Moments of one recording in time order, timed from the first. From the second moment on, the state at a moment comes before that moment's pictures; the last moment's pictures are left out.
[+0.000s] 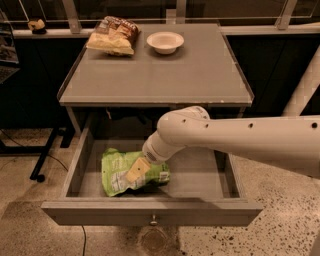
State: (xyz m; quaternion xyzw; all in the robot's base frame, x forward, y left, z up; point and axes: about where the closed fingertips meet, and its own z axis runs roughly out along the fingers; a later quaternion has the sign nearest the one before) arm 0.561 0.033 0.644 -0.44 0.86 0.14 0.22
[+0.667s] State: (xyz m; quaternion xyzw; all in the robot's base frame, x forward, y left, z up) arm 0.554 0.043 0.616 -0.45 0.86 0.15 0.20
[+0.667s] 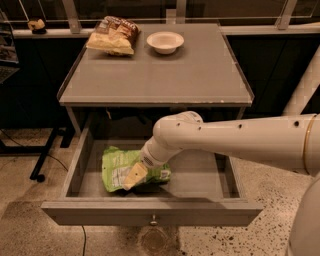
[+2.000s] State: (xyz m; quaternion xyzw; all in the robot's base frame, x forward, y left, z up) arm 0.549 0.050 0.606 -0.46 0.86 0.15 0.18
